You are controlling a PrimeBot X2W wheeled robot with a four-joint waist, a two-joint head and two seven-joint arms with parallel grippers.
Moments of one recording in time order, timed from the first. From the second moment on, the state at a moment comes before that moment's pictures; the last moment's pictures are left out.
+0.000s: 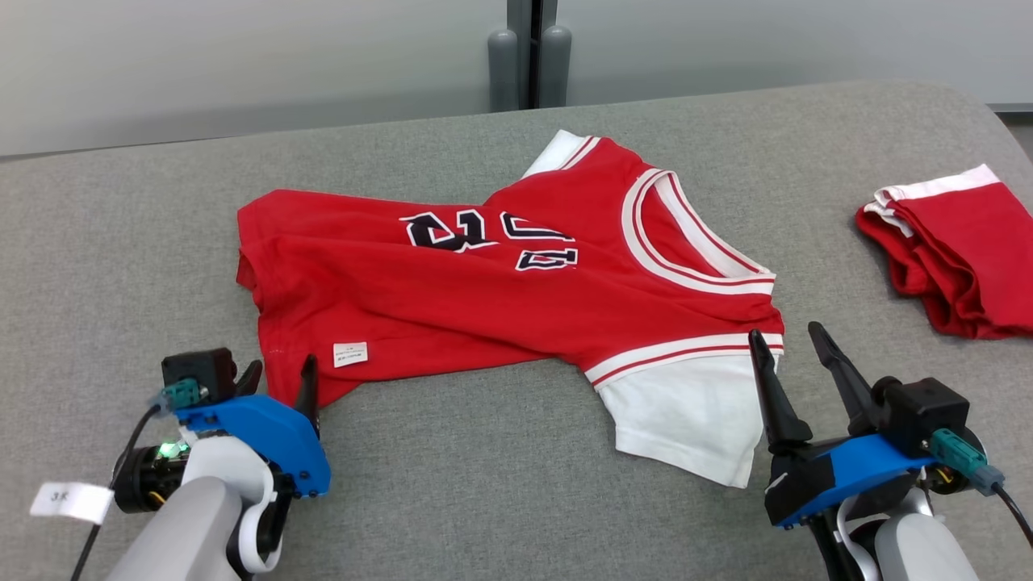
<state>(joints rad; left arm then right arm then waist) -0.39 0.35 -0.52 0.55 -0.74 0.14 0.02 -0.16 -0.05 0.02 0.18 0.16 0.13 -0.09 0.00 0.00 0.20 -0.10</state>
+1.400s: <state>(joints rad) -0.10 0.49 -0.58 0.13 -0.70 0.22 -0.05 -0.14 -0.05 -0.01 0.17 0.16 0.13 -0.08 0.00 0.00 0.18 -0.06</state>
